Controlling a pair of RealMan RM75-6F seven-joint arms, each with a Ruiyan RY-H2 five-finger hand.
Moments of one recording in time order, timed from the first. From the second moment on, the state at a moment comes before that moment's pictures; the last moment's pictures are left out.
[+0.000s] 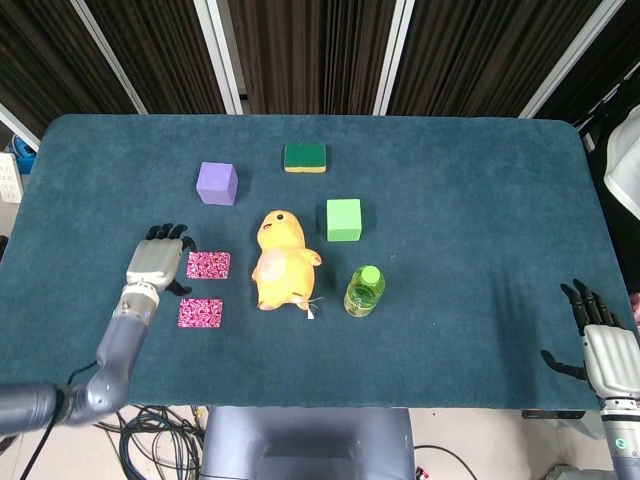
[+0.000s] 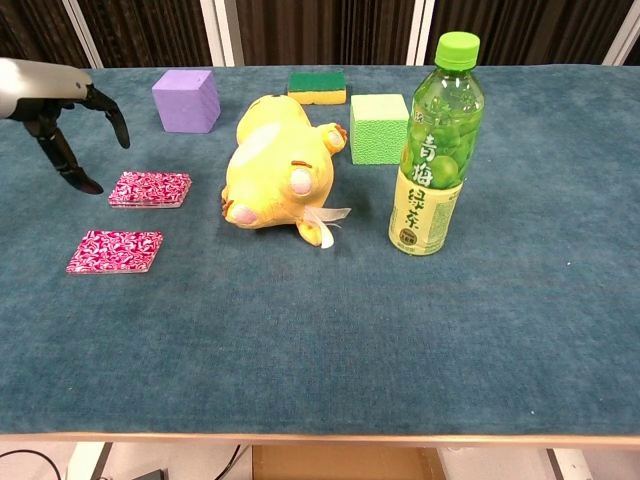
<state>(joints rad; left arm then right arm) -0.94 -1.29 -0.16 -1.74 0.31 1.04 0.70 0.09 -1.11 0.08 -1.59 -1.41 1.40 0.04</state>
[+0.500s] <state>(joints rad) -1.02 -1.38 -0.16 -1.56 0.19 0.93 0.73 0.09 -1.11 0.09 -1.59 -1.40 1.39 0.04</state>
